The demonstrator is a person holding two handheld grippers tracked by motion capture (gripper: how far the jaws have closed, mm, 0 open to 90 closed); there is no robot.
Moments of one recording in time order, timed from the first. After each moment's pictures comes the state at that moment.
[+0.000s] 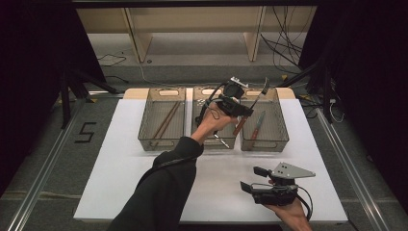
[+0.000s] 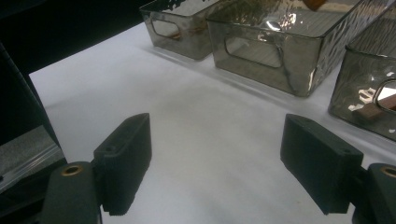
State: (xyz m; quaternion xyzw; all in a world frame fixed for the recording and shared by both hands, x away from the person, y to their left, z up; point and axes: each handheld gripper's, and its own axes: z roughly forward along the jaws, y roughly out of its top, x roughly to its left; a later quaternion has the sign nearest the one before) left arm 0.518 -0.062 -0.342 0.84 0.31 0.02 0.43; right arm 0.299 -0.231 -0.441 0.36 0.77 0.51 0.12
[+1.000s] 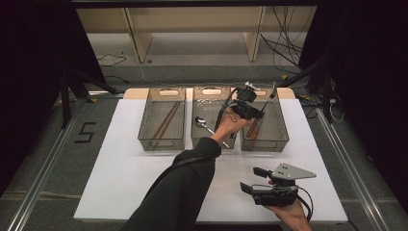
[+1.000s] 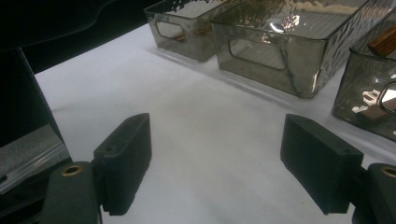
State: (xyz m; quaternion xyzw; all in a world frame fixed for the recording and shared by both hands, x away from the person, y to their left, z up) left arm 0.536 -0.104 -0.378 0.83 0.36 0.00 0.43; right arm 0.297 -0.231 -0.440 0.35 0.77 0.51 0.12
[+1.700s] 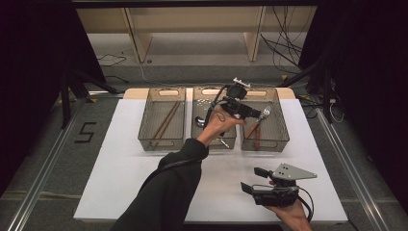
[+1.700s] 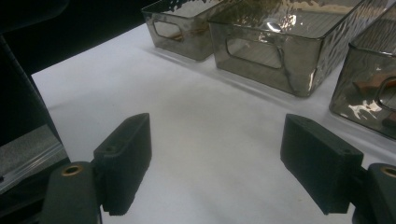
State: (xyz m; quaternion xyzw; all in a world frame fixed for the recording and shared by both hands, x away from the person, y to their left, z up) left arm 0.519 -0.062 -0.353 0.82 0.35 0.01 0.45; right arm 0.296 -0.233 -0.440 0.36 0.77 0.51 0.12
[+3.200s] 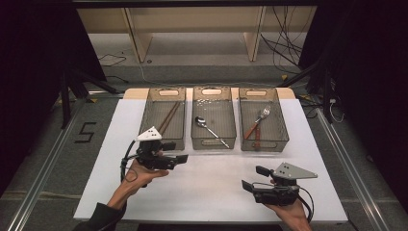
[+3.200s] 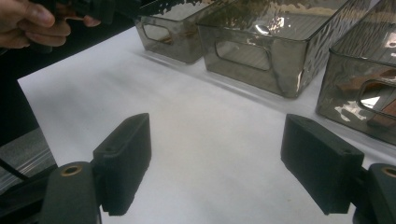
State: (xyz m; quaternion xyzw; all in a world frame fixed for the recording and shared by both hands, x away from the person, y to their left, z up) left arm 0.380 0.164 -0.420 0.78 0.36 0.05 0.51; right arm 0.297 -0.233 -0.440 0.37 0.77 0.51 0.13
